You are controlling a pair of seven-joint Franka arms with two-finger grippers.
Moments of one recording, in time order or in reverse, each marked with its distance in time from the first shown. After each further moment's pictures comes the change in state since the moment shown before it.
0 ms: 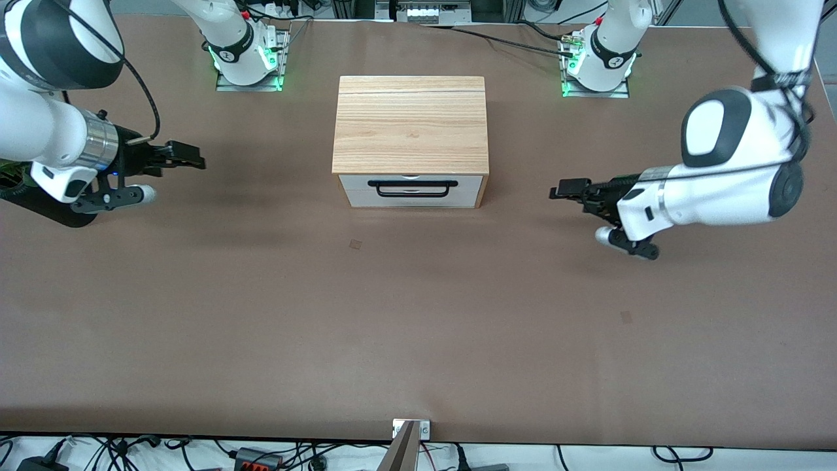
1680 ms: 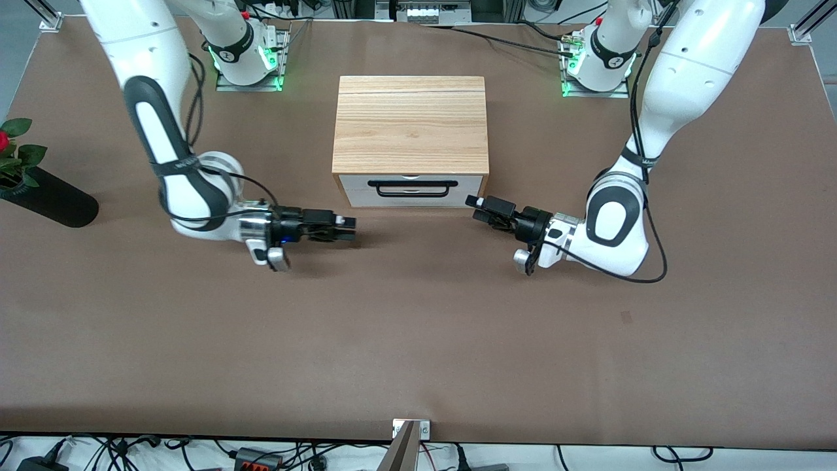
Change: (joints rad) left arm -0.106 0.371 -0.006 -0.038 -0.673 0.006 0.473; right arm 0.210 0.479 0.004 -0.187 1.496 0.321 -0.857
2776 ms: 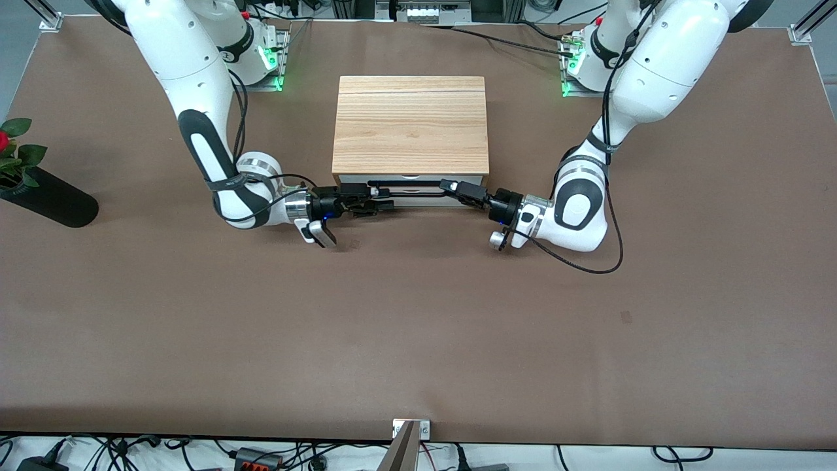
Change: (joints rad) left arm -0.081 0.010 0.002 -0.143 -0.222 0.014 0.084; right arm 0.078 0.110 0.000 -0.088 0.143 -0.243 -0.262
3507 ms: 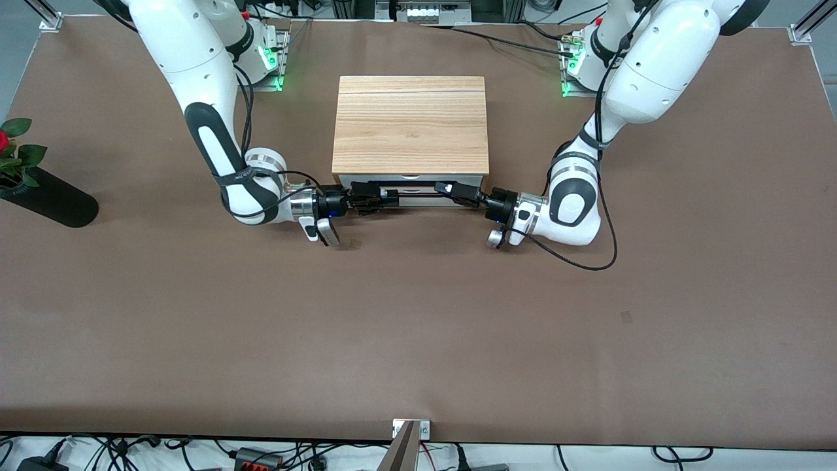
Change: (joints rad) left arm -0.021 0.015 0.003 -0.029 -0.091 0.011 0.061; right arm 0.021 -0.035 0.000 0.001 -0.049 0.108 0.031
